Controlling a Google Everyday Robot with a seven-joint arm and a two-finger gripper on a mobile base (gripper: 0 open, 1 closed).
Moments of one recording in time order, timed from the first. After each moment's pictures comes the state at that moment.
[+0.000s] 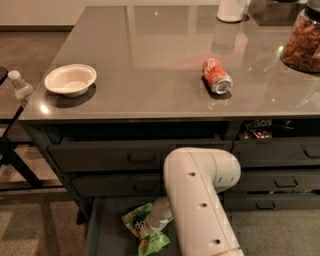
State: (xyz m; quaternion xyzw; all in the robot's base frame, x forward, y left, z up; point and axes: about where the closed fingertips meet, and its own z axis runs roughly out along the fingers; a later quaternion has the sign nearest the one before) arm 0.485 0.065 0.145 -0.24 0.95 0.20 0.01
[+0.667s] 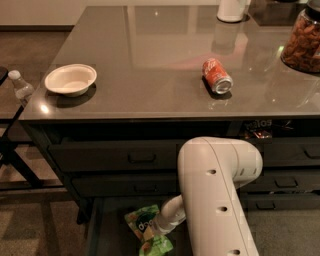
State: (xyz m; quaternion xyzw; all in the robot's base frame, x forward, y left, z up) arm 0.461 0.020 0.206 -0.20 0.96 0.20 0.02
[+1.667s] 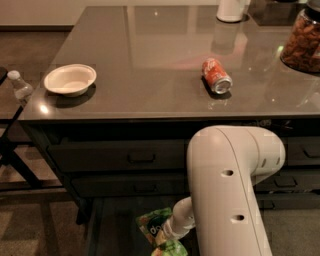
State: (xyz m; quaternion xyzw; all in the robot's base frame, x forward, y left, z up) arm 0.428 -0.029 0.259 -0.19 0.97 0.17 0.01
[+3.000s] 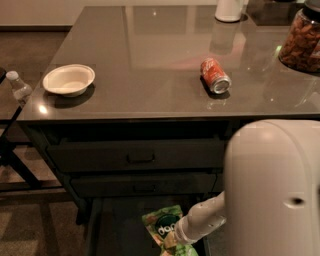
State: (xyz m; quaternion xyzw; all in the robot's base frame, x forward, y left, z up) arm 0.395 -0.063 0.344 -0.18 0.97 0.17 0.04
